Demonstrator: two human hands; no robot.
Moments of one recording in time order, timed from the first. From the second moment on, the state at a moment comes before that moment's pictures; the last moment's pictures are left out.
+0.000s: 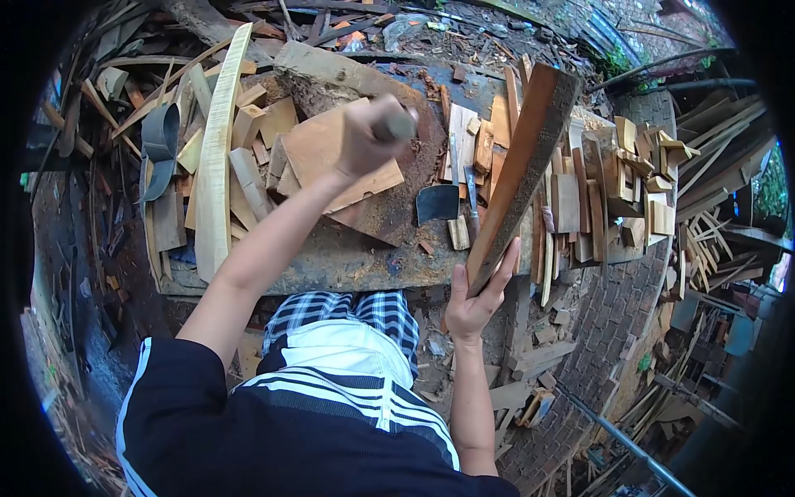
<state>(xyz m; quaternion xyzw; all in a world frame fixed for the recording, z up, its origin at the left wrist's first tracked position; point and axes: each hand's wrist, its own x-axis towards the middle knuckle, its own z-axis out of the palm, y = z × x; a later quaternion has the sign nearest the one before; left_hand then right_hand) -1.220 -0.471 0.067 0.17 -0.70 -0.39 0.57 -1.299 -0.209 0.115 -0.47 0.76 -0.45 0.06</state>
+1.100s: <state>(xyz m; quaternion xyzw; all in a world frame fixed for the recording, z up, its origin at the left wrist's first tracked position) -1.225 -0.452 0.040 0.17 -0.80 -0.35 0.46 -1.295 -0.216 0.084 -0.43 0.71 -0.55 0.03</state>
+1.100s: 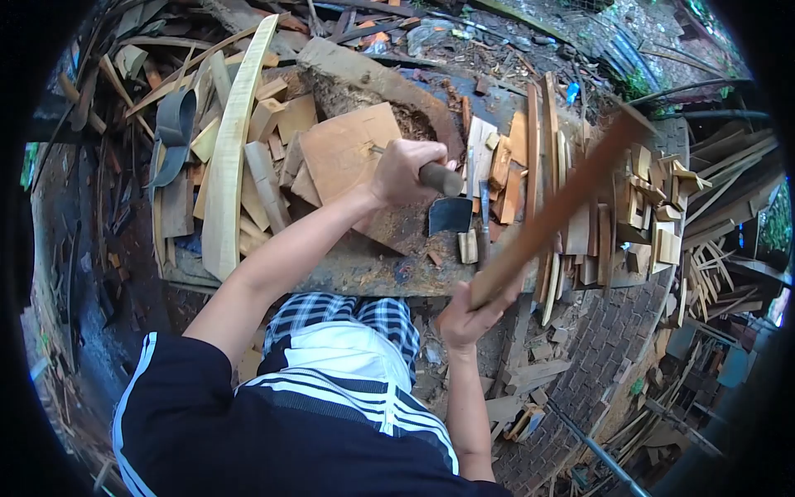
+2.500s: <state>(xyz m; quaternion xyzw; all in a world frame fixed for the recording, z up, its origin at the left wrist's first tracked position) -1.167 -0.522 0.038 0.32 -0.53 -0.46 0.64 -1.292 -0.207 0.091 -0.42 0.77 -0.47 0.11</state>
